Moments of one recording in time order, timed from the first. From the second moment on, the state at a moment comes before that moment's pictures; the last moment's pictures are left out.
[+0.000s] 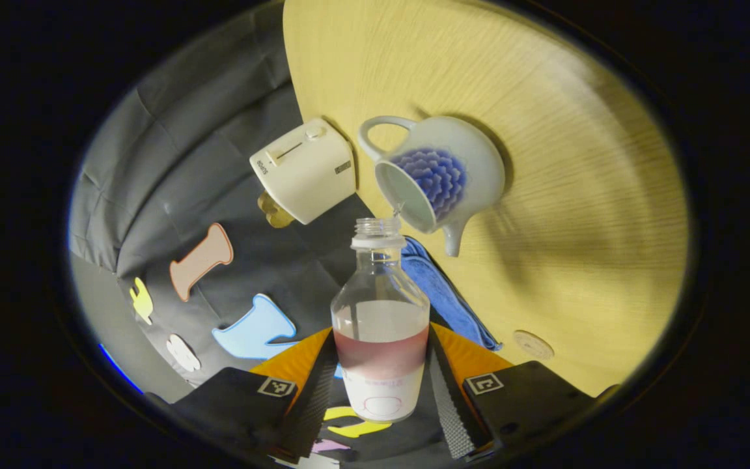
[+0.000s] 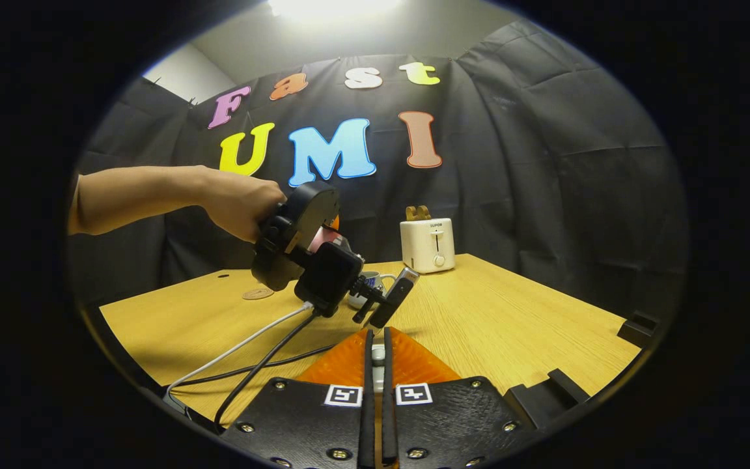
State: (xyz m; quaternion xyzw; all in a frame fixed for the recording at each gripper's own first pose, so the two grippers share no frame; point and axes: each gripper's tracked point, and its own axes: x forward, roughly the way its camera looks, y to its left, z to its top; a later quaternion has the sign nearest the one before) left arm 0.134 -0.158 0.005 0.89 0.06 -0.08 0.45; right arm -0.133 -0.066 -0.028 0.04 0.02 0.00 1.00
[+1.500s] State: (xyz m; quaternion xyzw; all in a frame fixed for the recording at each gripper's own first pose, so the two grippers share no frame) left arm 0.134 -0.129 -0.003 0.66 0.01 -0.14 0.74; right arm -0.125 -0.054 -0.007 0.03 0.00 0.02 1.00
